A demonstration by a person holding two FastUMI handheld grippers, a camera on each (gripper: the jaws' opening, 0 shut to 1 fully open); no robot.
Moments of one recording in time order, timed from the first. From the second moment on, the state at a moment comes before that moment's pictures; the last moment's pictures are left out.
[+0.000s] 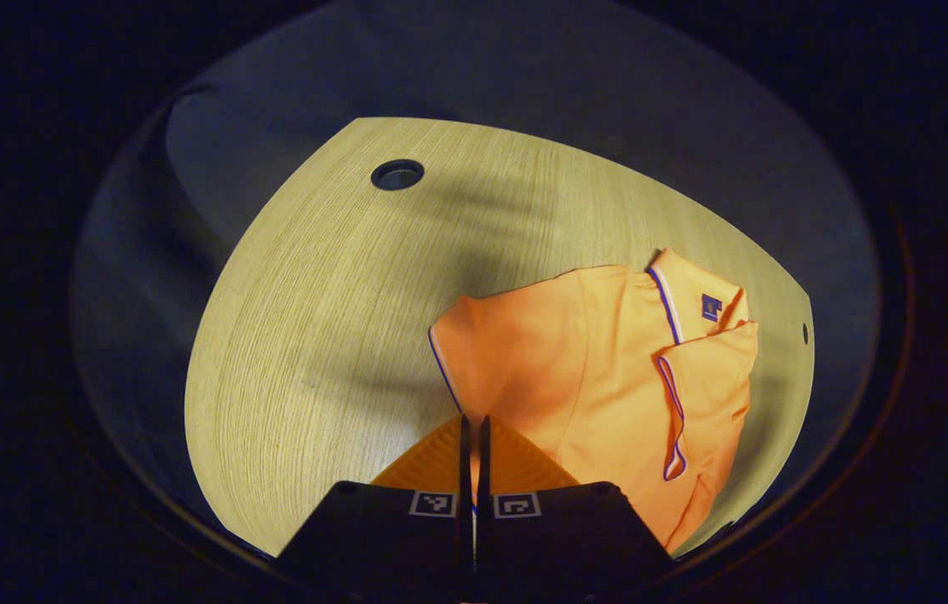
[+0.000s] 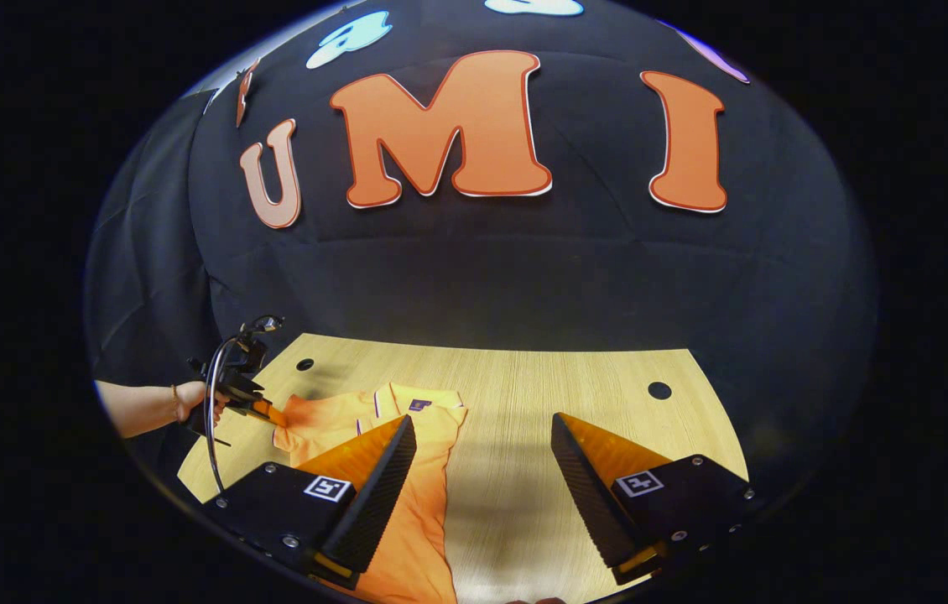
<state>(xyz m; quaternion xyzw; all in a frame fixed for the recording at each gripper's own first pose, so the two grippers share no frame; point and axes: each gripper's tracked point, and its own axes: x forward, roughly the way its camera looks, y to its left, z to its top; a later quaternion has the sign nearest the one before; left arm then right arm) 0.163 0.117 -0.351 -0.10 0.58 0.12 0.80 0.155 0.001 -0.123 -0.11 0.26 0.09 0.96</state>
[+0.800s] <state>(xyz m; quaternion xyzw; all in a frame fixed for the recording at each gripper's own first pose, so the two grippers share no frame) 0.196 -0.079 -0.318 -0.02 0.57 -0.03 0.82 0.142 -0.018 -0.115 -0.08 0.25 0.09 0.96</state>
